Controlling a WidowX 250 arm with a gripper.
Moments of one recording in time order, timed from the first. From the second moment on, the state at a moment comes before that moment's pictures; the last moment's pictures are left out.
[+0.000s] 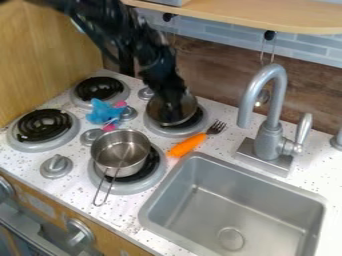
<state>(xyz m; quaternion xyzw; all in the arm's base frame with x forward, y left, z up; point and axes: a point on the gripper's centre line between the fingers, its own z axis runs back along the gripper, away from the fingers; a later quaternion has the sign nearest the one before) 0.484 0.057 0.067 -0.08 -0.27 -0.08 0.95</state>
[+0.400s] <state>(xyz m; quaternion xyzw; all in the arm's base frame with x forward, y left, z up) 0.456 0.102 0.117 -0.08 -0.30 -0.02 0.95</state>
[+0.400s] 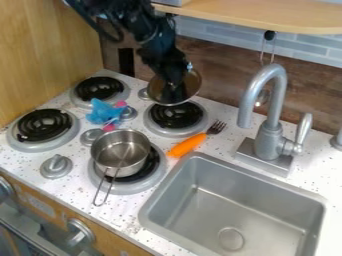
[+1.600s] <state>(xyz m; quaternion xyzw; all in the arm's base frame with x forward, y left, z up) 0.368 0.273 0.117 0.04 -0.31 0.16 0.94</state>
